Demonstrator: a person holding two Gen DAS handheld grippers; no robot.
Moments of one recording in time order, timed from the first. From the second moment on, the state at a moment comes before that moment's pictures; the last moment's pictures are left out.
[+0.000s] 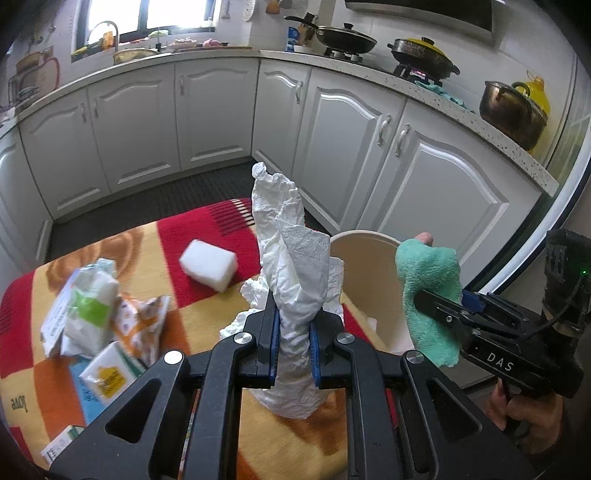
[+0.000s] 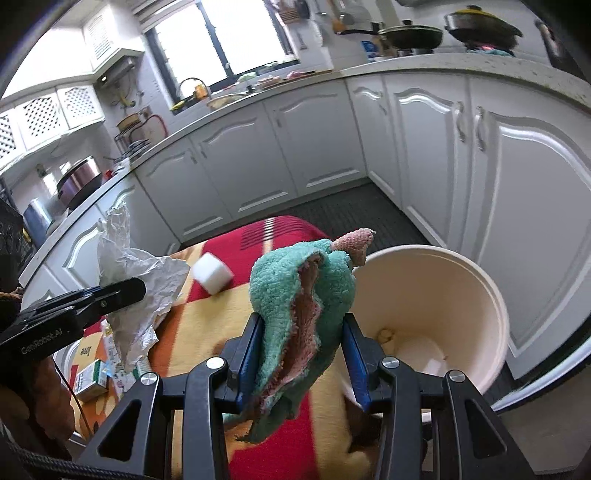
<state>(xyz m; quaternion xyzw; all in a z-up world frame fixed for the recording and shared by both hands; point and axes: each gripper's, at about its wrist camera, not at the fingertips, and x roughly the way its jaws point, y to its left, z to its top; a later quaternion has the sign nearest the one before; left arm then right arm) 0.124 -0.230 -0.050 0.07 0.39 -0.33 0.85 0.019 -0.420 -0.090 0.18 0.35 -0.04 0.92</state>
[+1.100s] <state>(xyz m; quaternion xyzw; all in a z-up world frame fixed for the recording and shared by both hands) 0.142 -0.365 -0.119 0.04 0.46 -0.39 0.80 0.019 -0.526 -0.171 0.21 0.42 -0.15 0.87</state>
